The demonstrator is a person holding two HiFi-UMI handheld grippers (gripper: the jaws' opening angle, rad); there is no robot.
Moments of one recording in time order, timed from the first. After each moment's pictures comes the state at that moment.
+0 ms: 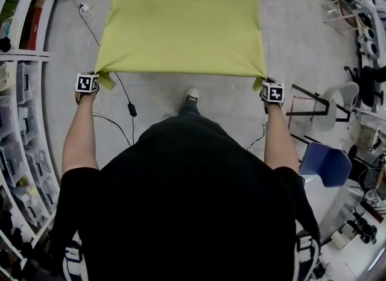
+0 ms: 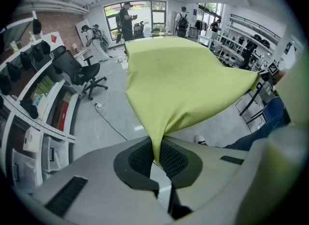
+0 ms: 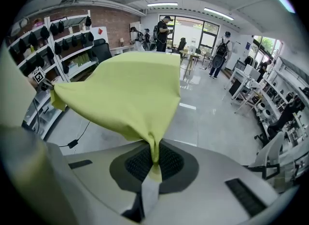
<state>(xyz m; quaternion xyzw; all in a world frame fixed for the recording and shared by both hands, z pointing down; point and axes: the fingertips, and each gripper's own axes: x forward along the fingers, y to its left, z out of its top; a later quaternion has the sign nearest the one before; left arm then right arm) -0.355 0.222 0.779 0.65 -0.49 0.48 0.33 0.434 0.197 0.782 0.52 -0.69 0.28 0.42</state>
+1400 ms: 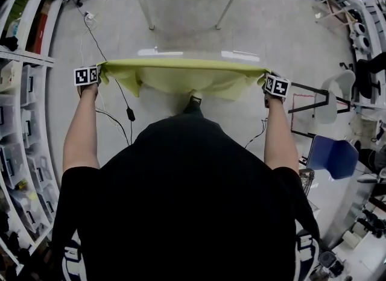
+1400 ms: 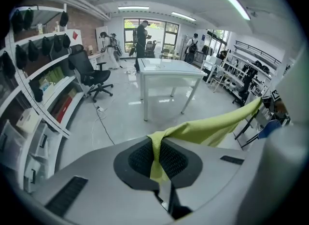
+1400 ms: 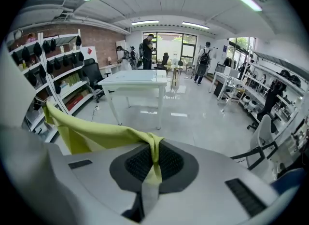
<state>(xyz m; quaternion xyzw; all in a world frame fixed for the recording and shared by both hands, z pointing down) -0.388 0.298 0.703 0.69 -0.54 0.35 0.33 0.397 0.305 0.698 0.61 -0.67 0.28 0.33</state>
